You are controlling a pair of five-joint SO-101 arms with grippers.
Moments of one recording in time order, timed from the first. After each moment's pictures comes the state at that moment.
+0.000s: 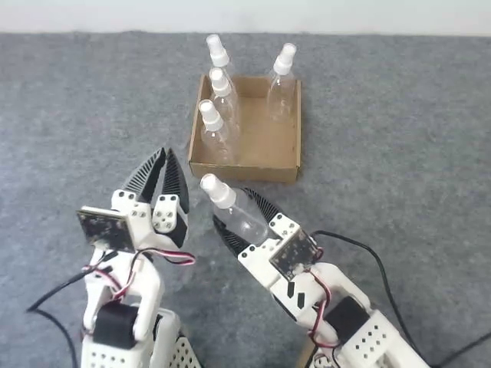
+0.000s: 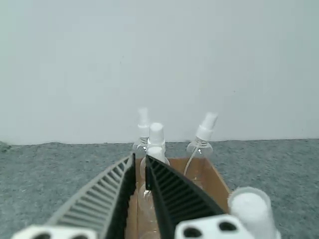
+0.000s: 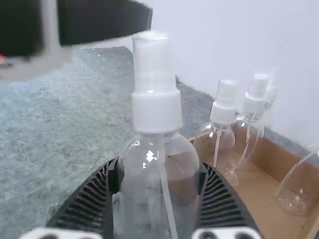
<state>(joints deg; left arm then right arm) 5.2 -102.3 81.2 38.5 10.2 -46.4 -92.8 95.4 13.5 8.0</state>
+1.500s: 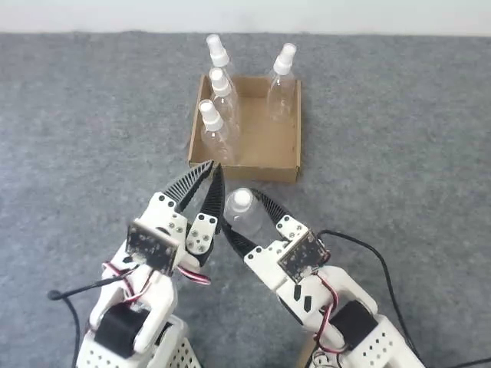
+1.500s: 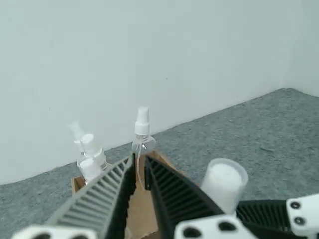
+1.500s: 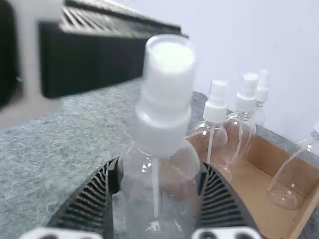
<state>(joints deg) 21.0 -102.1 78.9 40.9 -1.5 -45.4 -102.6 95.0 24.8 7.7</state>
